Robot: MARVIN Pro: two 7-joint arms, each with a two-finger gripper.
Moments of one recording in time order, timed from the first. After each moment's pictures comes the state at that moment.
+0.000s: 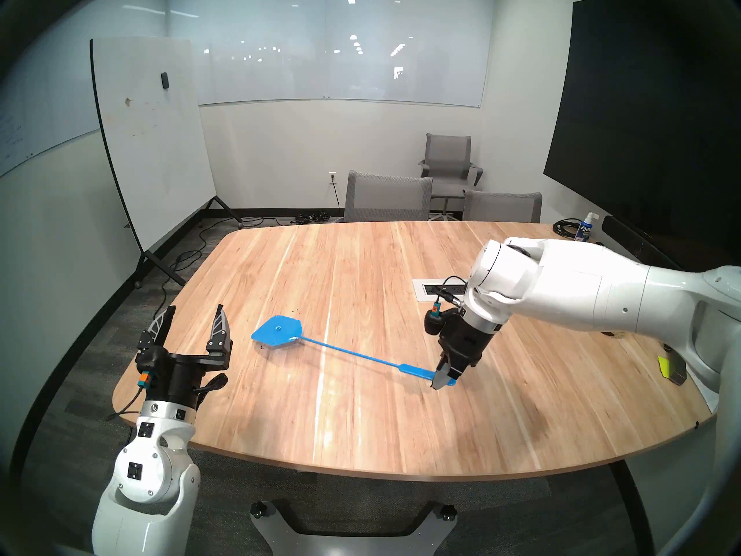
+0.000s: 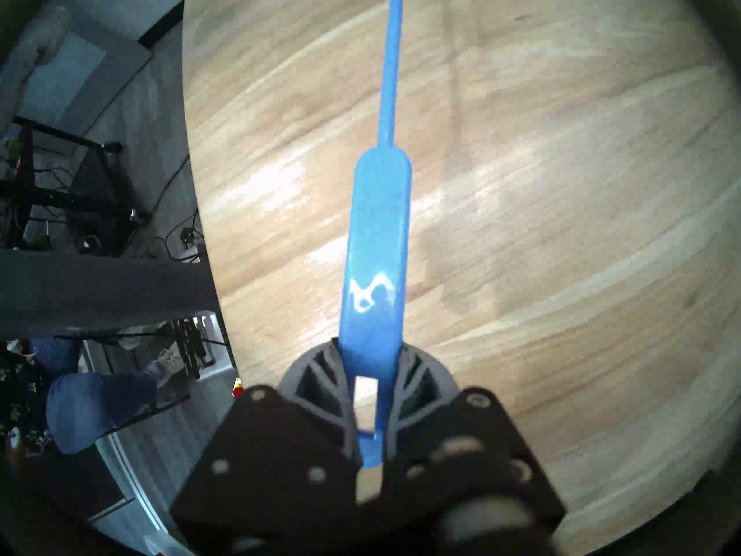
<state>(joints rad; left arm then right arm) 2.09 -1.47 -1.64 -2.08 -0.09 -0.33 0.06 -0.05 -0.65 -0.25 -1.49 0.82 0.80 0.99</state>
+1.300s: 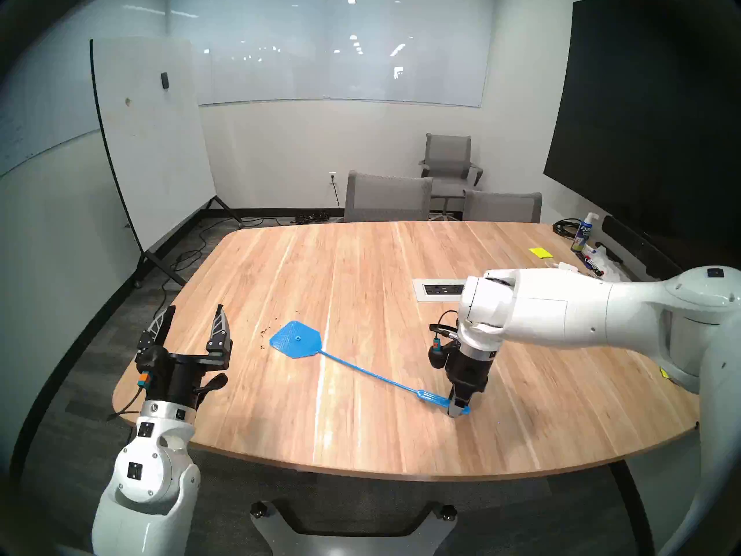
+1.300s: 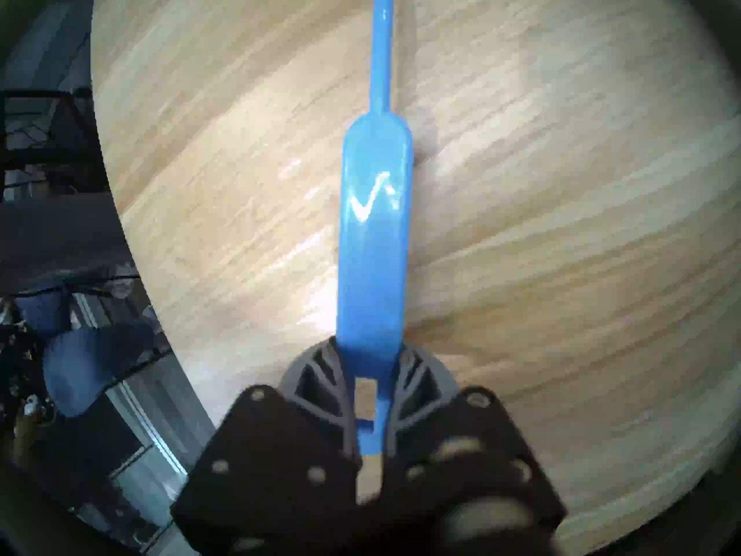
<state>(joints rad) 2.09 -1.47 -1.64 -2.09 -0.09 -0.32 0.06 -0.10 -0.79 -0.43 -1.37 0.73 0.85 0.98</state>
